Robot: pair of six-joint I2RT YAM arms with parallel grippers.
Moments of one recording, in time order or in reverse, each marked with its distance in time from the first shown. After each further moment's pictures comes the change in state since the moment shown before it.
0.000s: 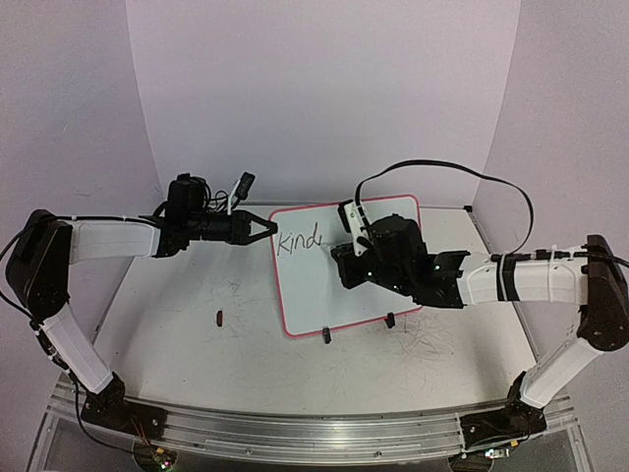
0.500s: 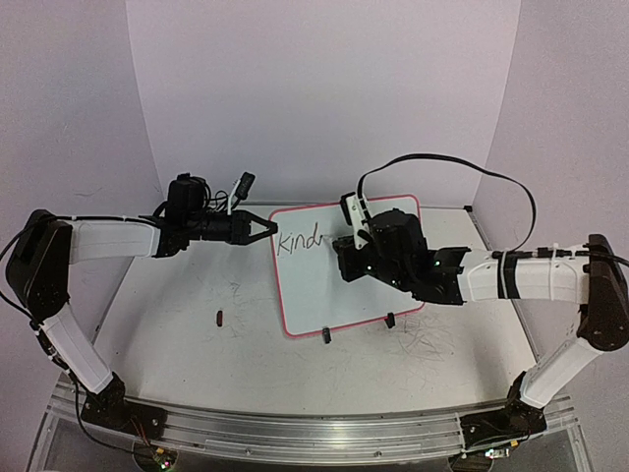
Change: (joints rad) left arm 0.000 0.000 0.000 0.001 0.002 0.000; right arm -0.001 0.001 0.031 -0.001 0.050 -0.005
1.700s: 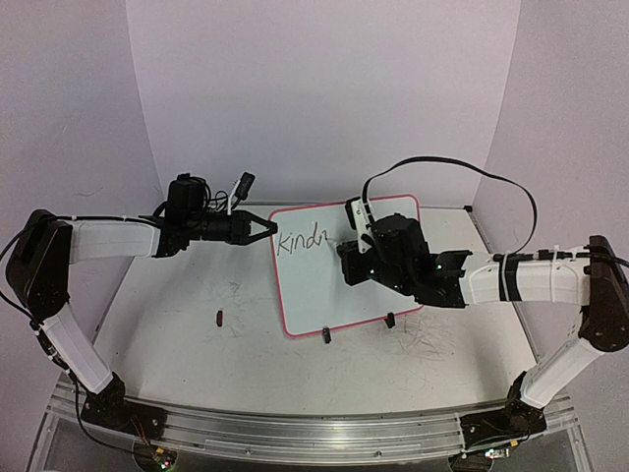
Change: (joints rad) left arm 0.000 0.000 0.000 -0.002 -0.003 0.000; right arm -0.004 -0.011 -0.036 -0.009 0.011 0.052
